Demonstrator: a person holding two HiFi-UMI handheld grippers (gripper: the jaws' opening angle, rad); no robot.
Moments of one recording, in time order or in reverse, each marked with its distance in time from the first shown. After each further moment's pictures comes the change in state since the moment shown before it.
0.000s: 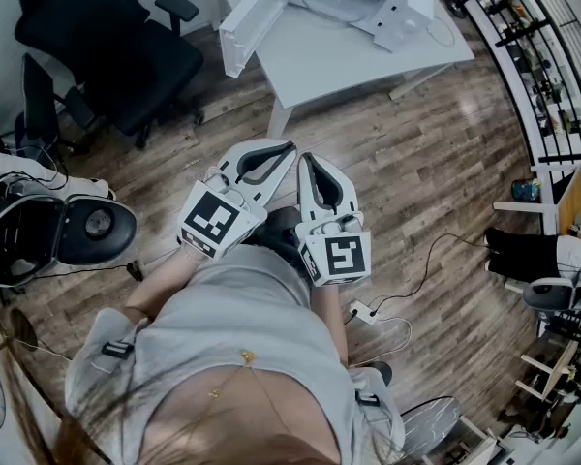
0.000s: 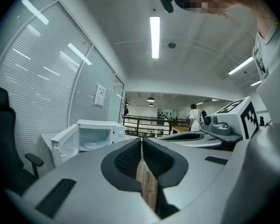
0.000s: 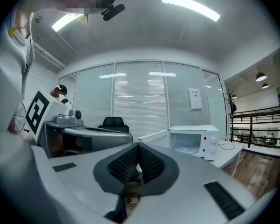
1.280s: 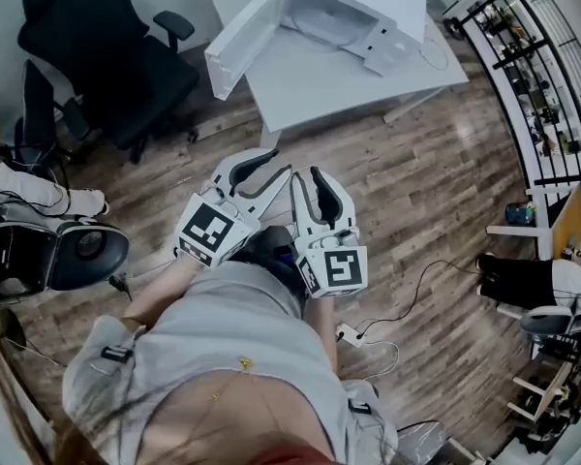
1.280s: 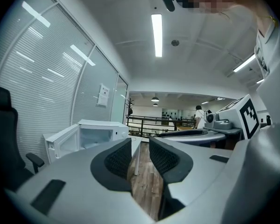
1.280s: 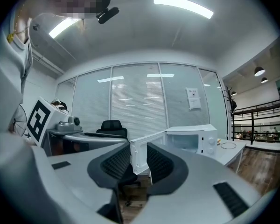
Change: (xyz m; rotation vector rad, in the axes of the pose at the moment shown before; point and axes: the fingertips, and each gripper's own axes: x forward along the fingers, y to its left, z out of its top) left arm 0.041 0.009 -0.002 -0.006 0.002 0.067; right arm 0.003 -0.051 0.002 0.044 -0.032 0.022
